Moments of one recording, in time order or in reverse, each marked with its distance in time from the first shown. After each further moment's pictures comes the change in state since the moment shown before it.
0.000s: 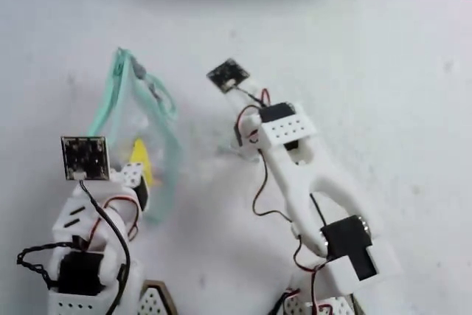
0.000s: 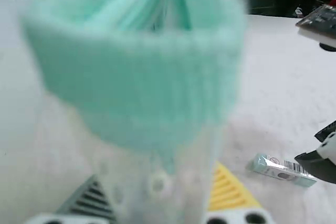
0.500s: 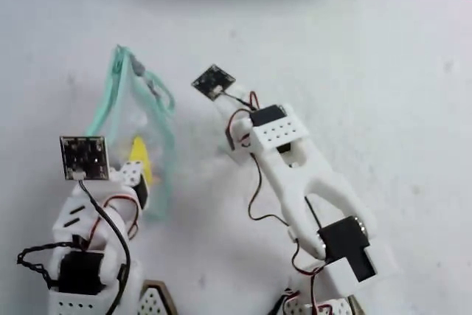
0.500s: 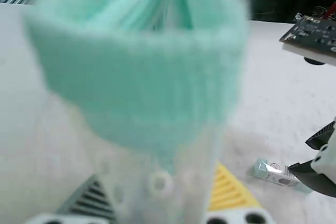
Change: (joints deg) left arm -0.1 0.1 0.1 -1.6 0.0; right arm -1.8 0.0 0.0 0.0 2.2
